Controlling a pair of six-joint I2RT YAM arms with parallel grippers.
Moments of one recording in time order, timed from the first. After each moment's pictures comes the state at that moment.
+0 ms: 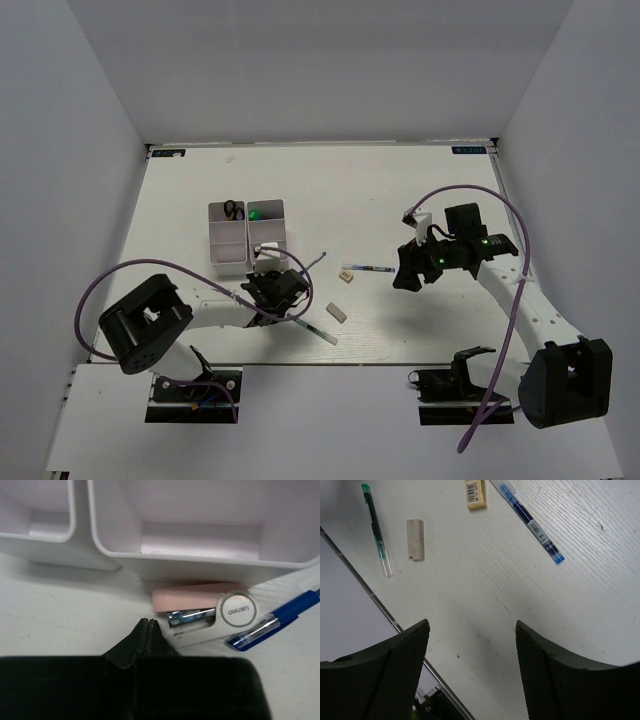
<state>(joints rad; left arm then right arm) -0.91 1.47 0.54 -0.15 -0.86 -0.79 0.23 1.14 0.85 -0.76 -0.63 -0.32</state>
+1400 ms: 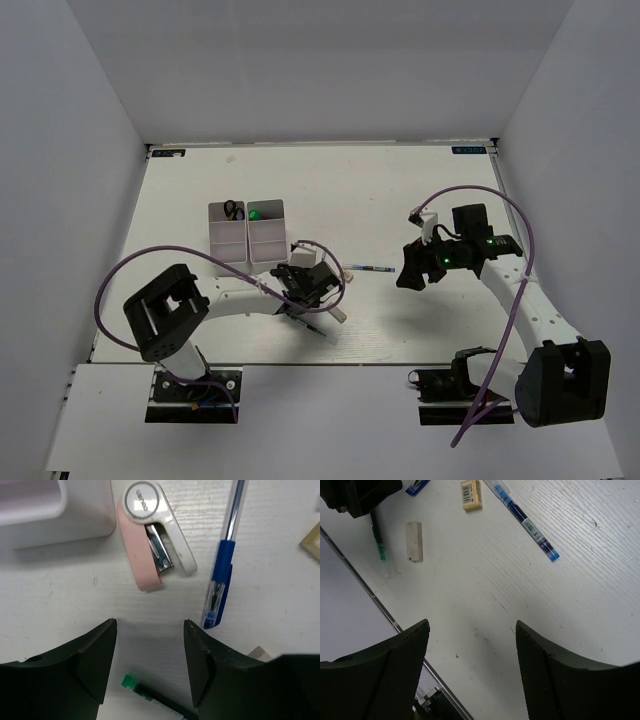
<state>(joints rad) -1.03 1.61 0.85 -0.42 -0.62 -0.84 0.17 1.14 0.84 -0.76 -0.68 -0.35</state>
